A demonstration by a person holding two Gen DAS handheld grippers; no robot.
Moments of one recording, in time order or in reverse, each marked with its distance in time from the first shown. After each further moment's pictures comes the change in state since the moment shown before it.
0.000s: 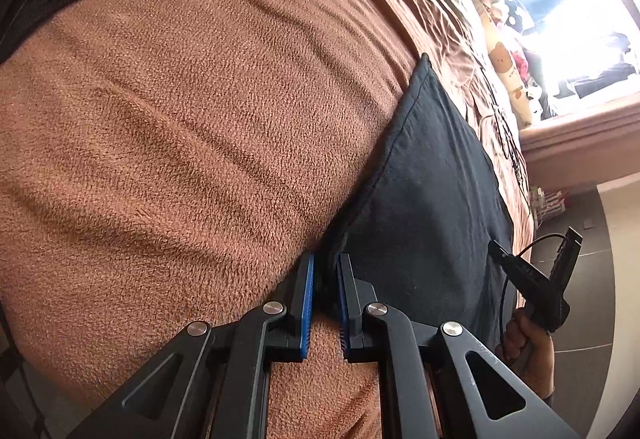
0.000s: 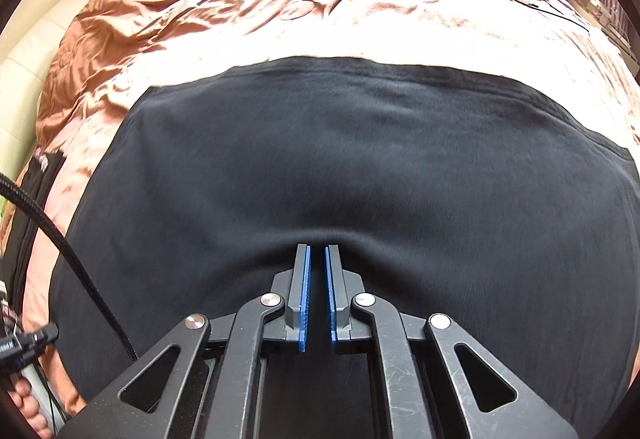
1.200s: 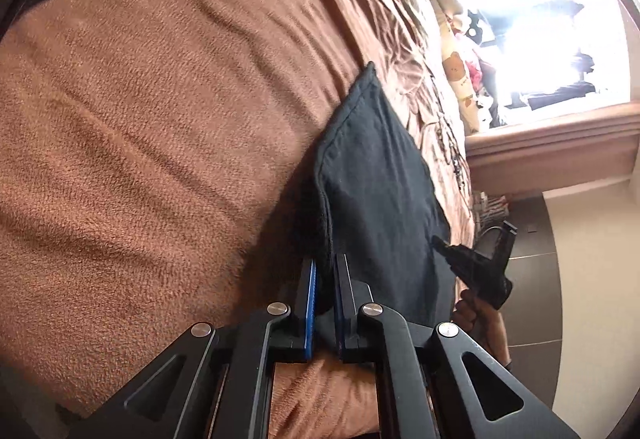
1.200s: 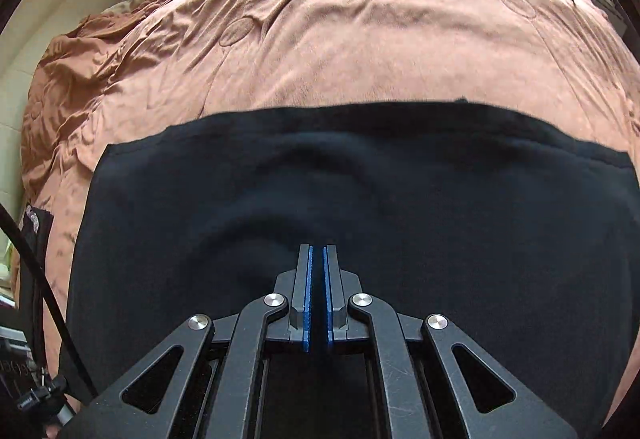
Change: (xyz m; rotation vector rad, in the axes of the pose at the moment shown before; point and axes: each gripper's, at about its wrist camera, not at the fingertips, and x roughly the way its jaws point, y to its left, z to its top) left arm -0.009 -0.015 0.013 -0.023 0.014 -0.257; right arm 0.003 -0.041 0.028 0.137 0.058 0.006
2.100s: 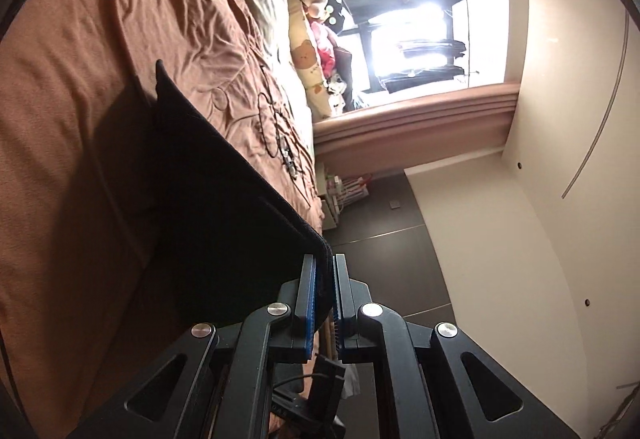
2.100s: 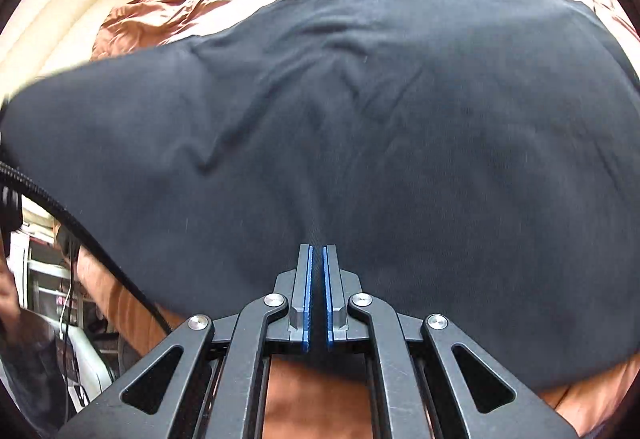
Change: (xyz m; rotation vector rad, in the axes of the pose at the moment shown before) left arm 0.014 -0.139 0.023 0.113 0.048 -0.523; right arm -0.081 -0.009 -0.165 -0.007 0.030 0.165
